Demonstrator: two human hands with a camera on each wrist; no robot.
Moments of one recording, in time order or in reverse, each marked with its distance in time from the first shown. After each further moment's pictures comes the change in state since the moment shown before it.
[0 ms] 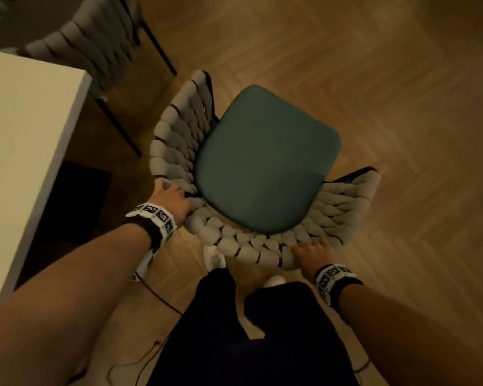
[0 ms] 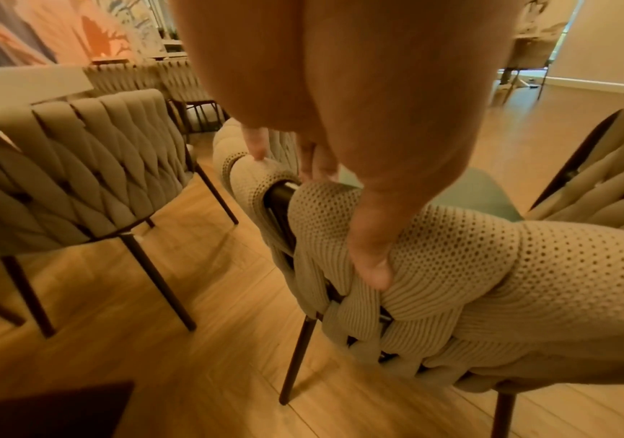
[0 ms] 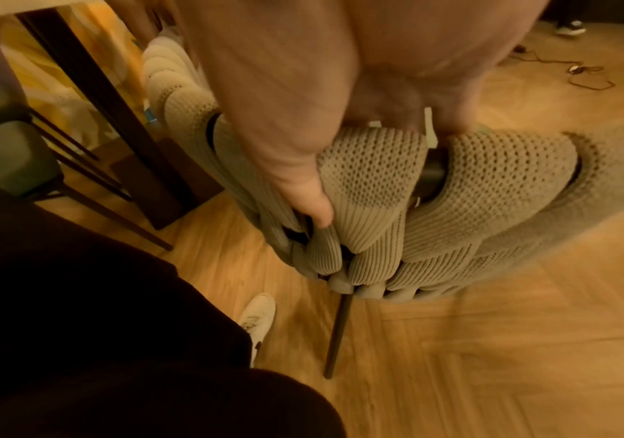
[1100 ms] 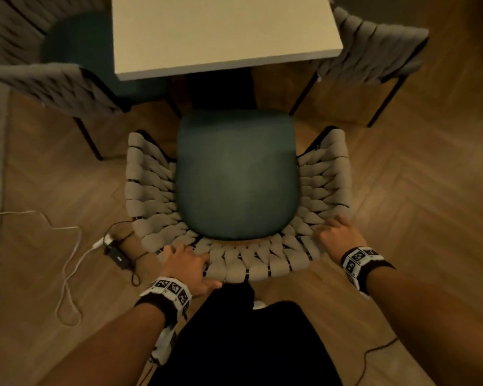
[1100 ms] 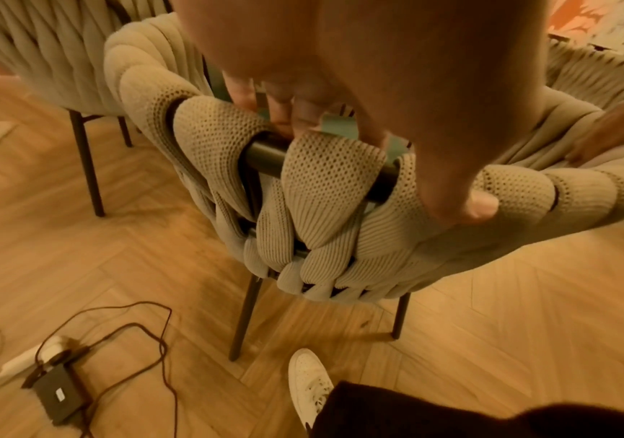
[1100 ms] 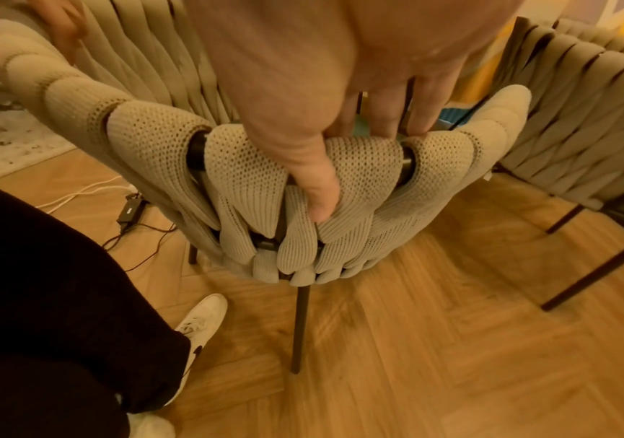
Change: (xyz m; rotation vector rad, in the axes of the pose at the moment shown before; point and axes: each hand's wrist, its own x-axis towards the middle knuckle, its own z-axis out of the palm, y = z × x) left_hand -0.090 0.306 0.032 -1.213 -0.180 -0.922; right_hand 0.146 0.044 -0.174 -0.987 0.360 -0.929
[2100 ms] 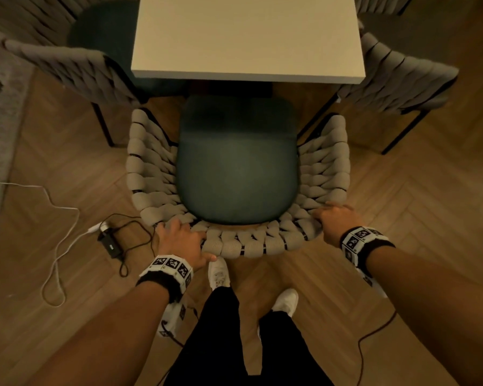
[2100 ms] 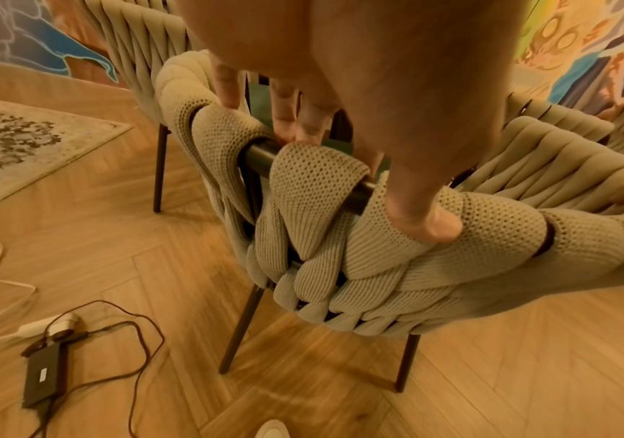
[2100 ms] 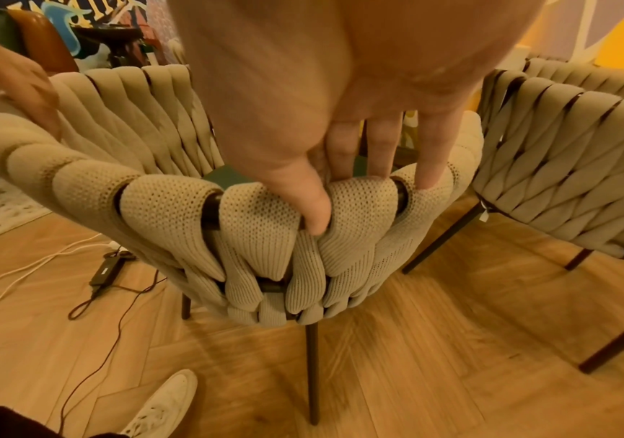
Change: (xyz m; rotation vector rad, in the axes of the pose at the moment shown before) left_hand 0.047 0.010 -0.044 -0.092 0.151 -0.232; right_hand 0.075 0.069 -0.064 0.139 -0.087 0.013
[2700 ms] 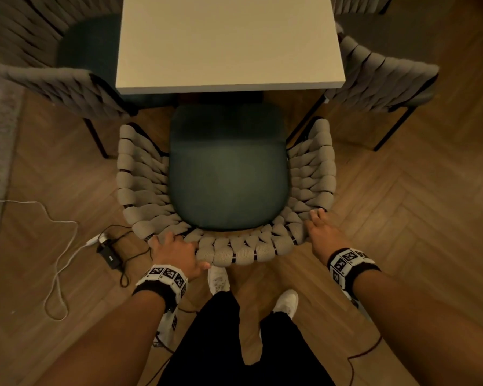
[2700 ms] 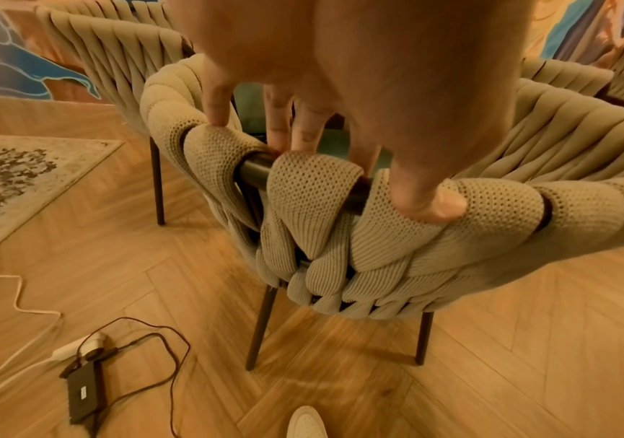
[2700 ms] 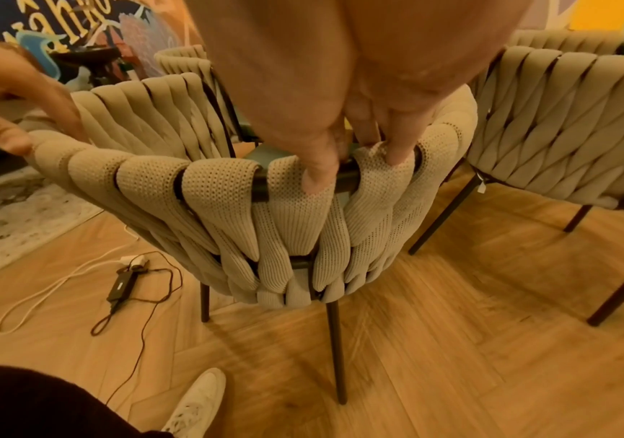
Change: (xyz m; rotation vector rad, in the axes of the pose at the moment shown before) left_hand 0.001 0.005 -0.012 0.035 -0.123 -0.005; right_hand -0.009 -0.006 0.038 0.268 0.050 0.042
